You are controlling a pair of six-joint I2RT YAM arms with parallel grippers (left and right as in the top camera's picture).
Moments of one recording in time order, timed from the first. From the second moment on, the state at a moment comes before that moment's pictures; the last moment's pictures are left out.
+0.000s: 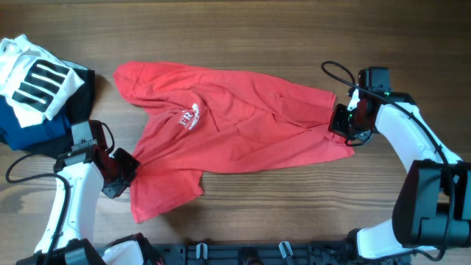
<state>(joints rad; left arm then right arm) 0.30 1.30 0.67 -0.83 0.10 -0.61 -0.06 1.69 1.02 -0.74 -0.14 0.30</state>
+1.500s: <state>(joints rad) 0.30 1.30 0.67 -0.83 0.10 -0.61 -0.06 1.68 0.92 -0.55 -0.07 0.17</state>
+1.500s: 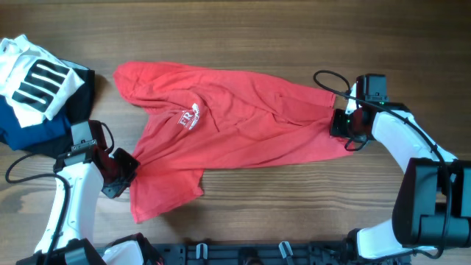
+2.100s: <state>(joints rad) 0.30 1.30 0.67 -0.83 0.10 -0.61 -0.06 1.51 1.23 -1.28 -0.19 0.03</state>
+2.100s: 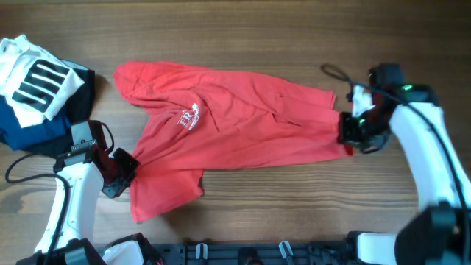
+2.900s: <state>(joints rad) 0.30 1.25 0.79 -0.99 0.15 -0.59 -0.08 1.43 1.31 -1.33 -0.24 -0.07</state>
